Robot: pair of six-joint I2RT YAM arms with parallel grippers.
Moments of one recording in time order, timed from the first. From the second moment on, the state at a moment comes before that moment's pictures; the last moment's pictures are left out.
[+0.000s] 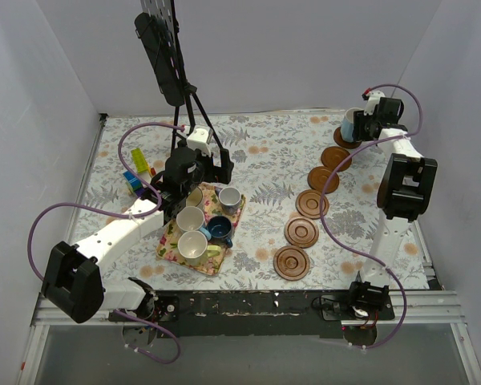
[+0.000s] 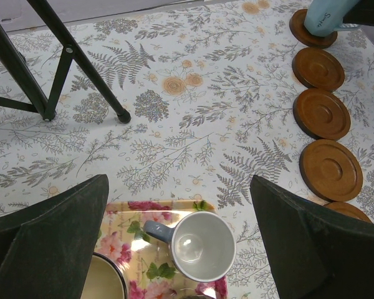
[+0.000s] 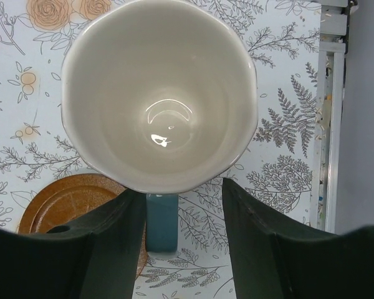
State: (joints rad) left arm -0.57 1.28 0.92 0.10 -0.11 -0.21; right arm -0.17 2.19 1.75 -0.22 -0.18 -0.21
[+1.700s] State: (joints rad) left arm -0.53 0.89 1.07 -0.81 -0.30 -0.71; right arm -0.15 1.34 0.97 -0.02 -0.34 0.16
